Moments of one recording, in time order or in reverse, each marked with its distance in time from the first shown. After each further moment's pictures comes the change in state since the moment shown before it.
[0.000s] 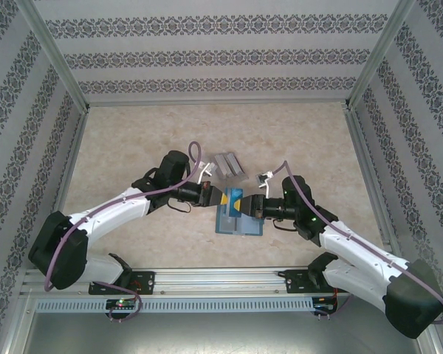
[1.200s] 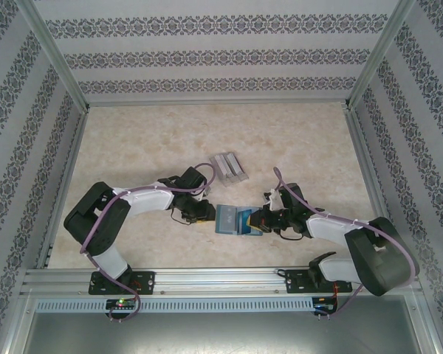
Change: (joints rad) left arm -0.037 0.320 0.030 -0.299 -0.426 0.025; right arm -0.181 0.372 -0.118 0.001 -0.080 -0.061
